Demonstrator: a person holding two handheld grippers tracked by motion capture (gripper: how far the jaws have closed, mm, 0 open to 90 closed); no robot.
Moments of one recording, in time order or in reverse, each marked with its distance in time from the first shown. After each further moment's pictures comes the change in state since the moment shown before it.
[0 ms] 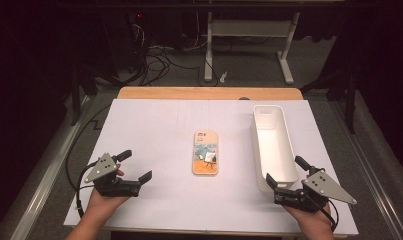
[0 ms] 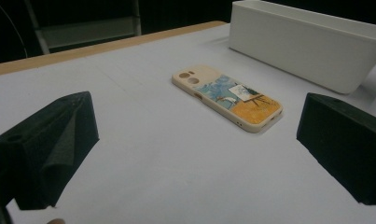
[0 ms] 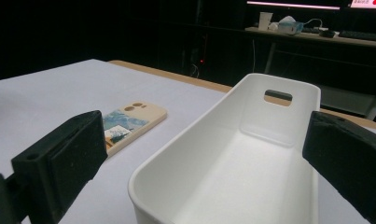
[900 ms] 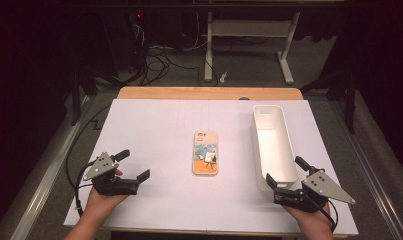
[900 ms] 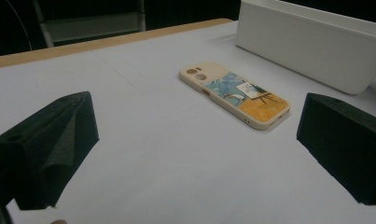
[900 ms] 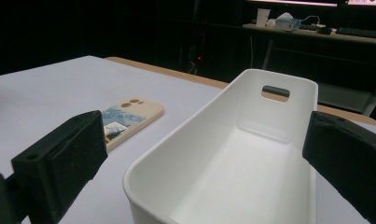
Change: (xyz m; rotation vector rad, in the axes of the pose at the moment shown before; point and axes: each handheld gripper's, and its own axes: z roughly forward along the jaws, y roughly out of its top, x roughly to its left) left arm 0.007 0.002 -0.001 -0.004 0.023 -0.018; right arm 0.000 -0.002 0.001 0.013 -0.010 -0.004
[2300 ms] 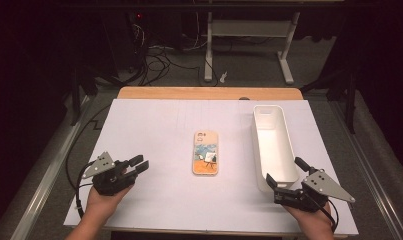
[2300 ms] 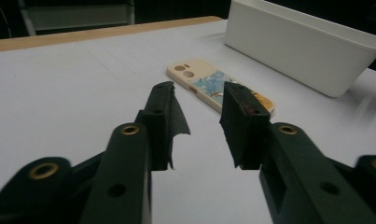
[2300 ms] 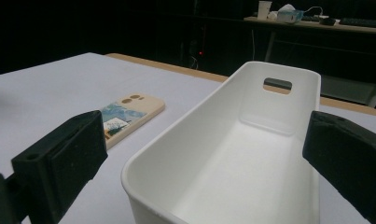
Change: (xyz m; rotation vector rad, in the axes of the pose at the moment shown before) left arm -0.003 0.002 0.001 0.024 -0.004 -0.066; right arm -0.002 -0.002 0.001 0.020 0.004 0.025
